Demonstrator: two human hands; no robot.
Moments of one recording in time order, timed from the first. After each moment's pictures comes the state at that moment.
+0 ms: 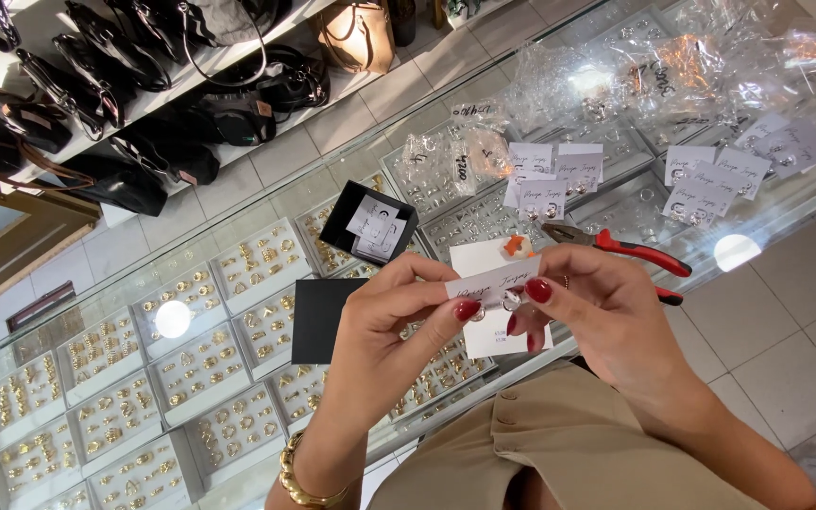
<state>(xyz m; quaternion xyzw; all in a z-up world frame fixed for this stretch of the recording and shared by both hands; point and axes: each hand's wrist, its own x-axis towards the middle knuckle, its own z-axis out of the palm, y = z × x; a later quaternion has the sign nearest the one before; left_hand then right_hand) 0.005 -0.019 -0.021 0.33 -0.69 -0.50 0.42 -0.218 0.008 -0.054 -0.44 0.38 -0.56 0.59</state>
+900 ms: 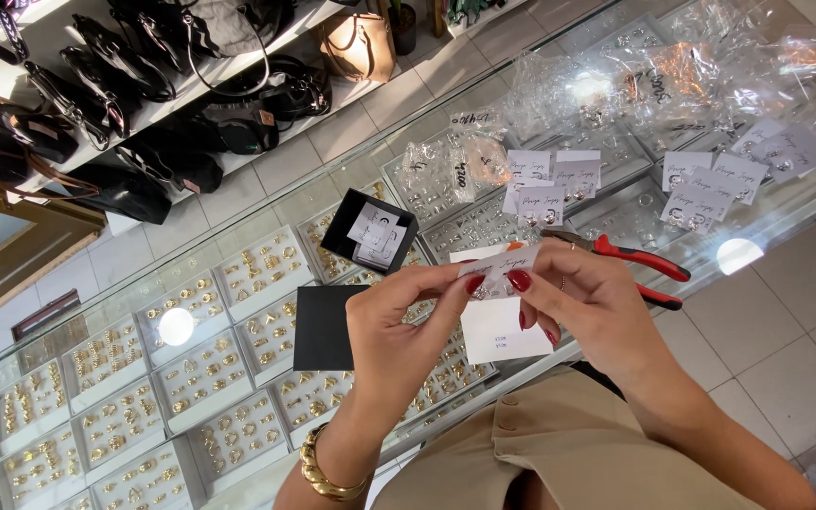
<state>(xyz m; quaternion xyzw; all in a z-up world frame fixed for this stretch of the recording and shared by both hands) -0.023 -0.025 -0.035 0.38 -0.65 -0.36 0.55 -0.217 -0.004 -0.062 -0.49 0.49 -0.51 0.51</state>
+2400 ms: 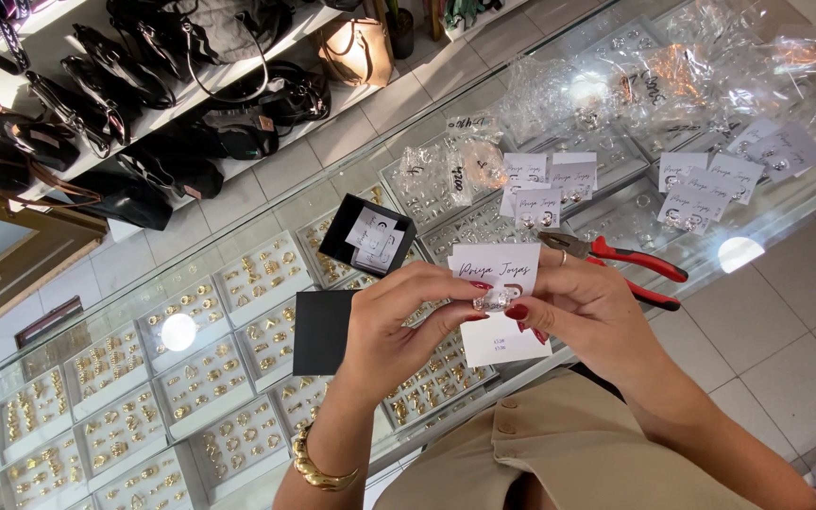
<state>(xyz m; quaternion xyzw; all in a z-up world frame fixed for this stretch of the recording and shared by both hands) -0.010 -0.041 -0.038 0.26 -0.73 -0.38 0.51 -0.225 -0.003 -0.085 -0.54 0.41 -0.53 0.51</state>
